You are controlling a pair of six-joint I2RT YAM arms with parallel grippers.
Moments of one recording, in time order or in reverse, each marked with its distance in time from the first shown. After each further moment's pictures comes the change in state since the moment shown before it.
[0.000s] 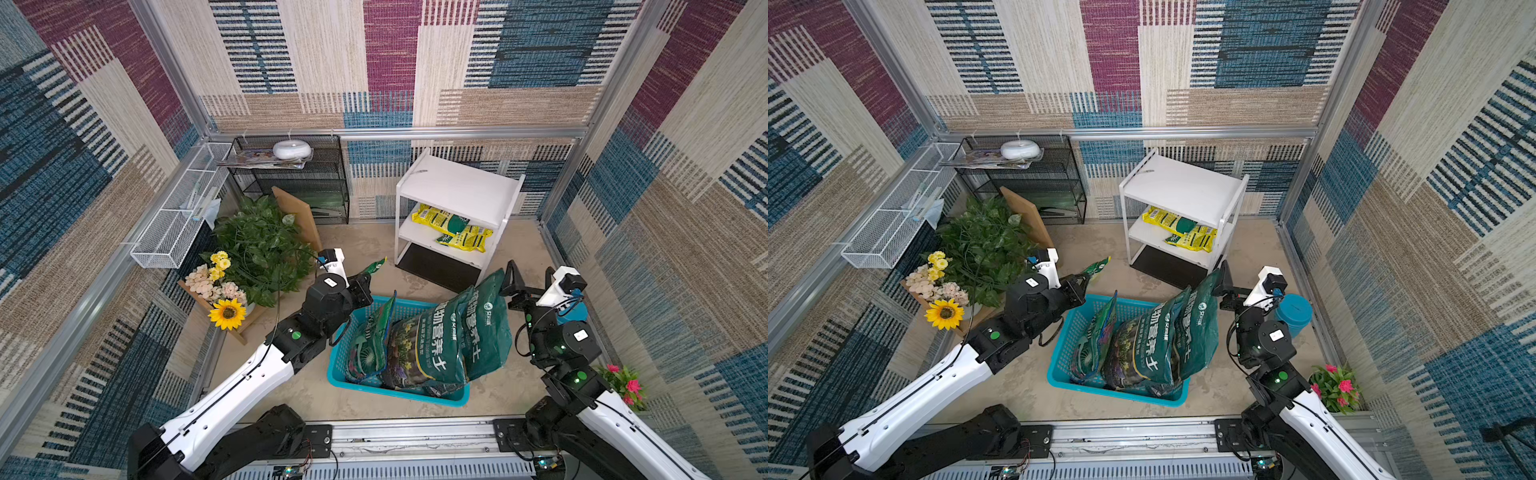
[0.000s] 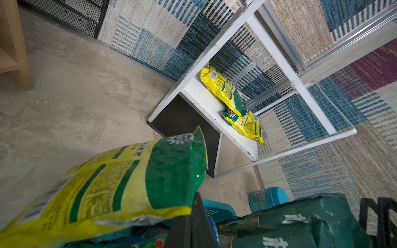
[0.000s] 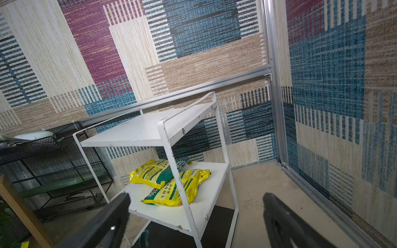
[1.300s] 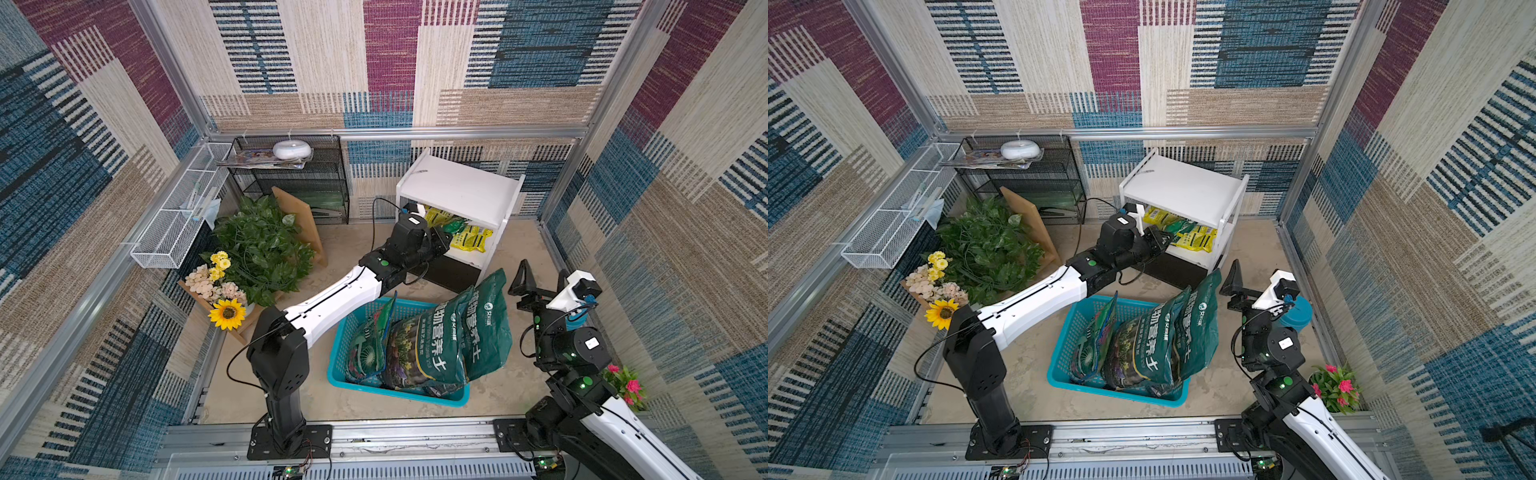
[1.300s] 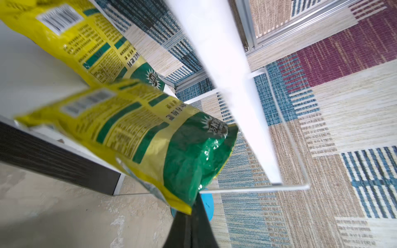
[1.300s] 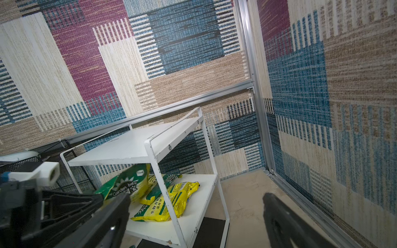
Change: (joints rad) left arm -0.106 0.763 0.809 0.006 0.253 -0.218; right arm 0.001 -0.055 0.000 0.021 0.072 -0.034
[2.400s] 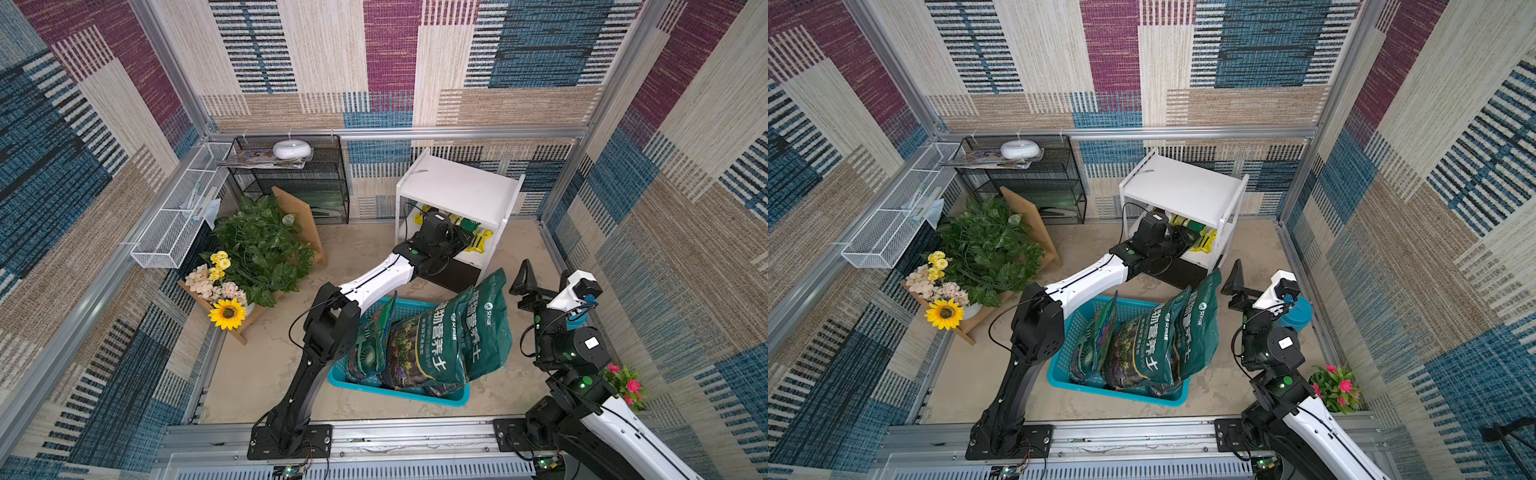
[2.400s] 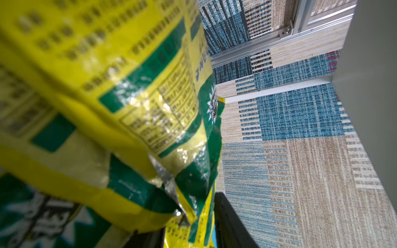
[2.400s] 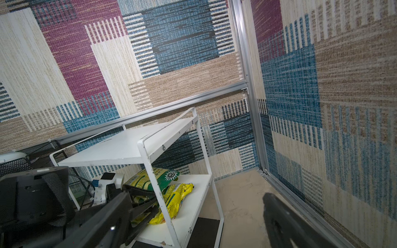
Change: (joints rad) left arm 0.017 0.517 0.413 0.032 0.095 -0.113; right arm 0.000 0.003 0.000 0.001 0.029 -0.018
